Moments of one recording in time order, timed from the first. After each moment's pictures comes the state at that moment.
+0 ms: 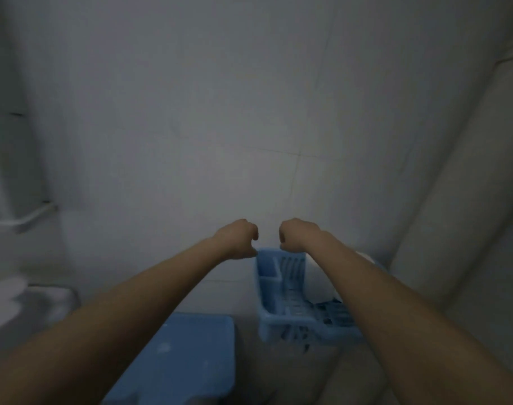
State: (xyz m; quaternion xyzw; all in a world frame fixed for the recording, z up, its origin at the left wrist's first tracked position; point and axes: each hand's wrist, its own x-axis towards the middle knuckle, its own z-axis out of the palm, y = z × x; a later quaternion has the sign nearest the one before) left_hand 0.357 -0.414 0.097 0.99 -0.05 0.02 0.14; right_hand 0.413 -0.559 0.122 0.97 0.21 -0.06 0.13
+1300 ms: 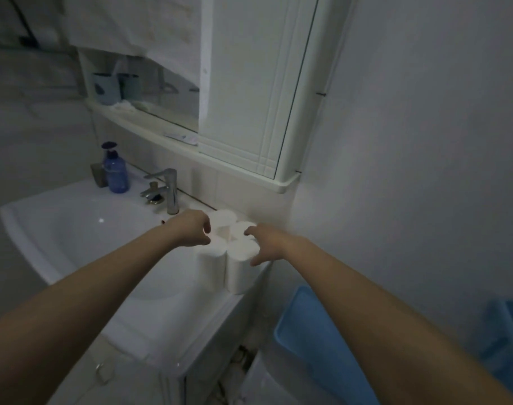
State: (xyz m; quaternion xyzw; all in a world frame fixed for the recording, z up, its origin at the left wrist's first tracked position) left_hand 0.066 0.019 -0.001 0.92 0.36 -0.02 0.15; right_hand 0.219 -0.110 0.002 0.80 0.58 -0.15 0.06
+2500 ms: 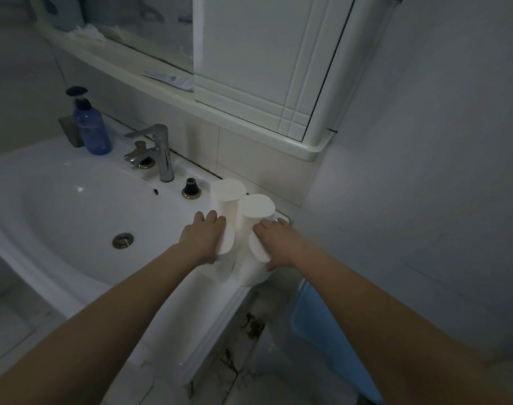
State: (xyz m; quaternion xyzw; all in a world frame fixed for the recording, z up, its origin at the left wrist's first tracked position) left_hand 0.115 0.060 -0.138 0.94 0.32 -0.07 0.06; right_hand 0.269 -0.055 -0.124 0.75 0.64 -0.04 0.14
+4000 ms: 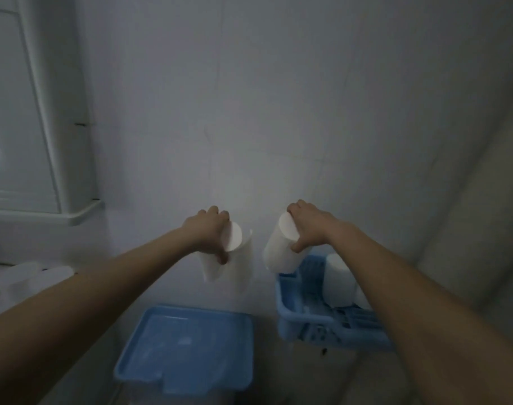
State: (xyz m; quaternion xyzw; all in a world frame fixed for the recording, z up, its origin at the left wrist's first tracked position) left_hand 0.292 -0.334 0.114 1.00 0.07 0.02 0.06; right_hand 0.396 -0.552 0.146 0.94 0.34 0.04 0.06
